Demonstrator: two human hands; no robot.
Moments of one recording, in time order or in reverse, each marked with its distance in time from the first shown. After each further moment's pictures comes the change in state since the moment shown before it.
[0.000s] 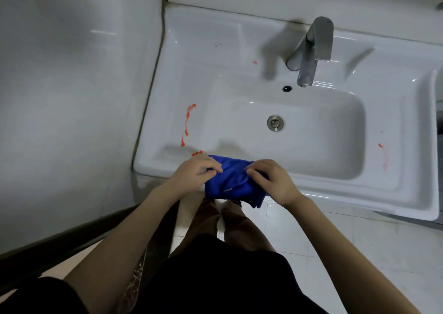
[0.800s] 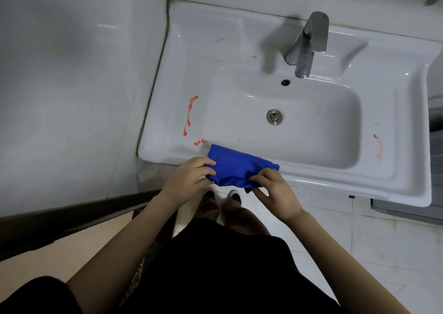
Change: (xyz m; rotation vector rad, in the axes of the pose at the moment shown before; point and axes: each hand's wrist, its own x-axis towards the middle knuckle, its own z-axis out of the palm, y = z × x) left_hand -0.056 -0.004 0.015 0.190 0.037 0.068; right_hand -0.061 0.019 0.034 -0.282 0.117 -0.176
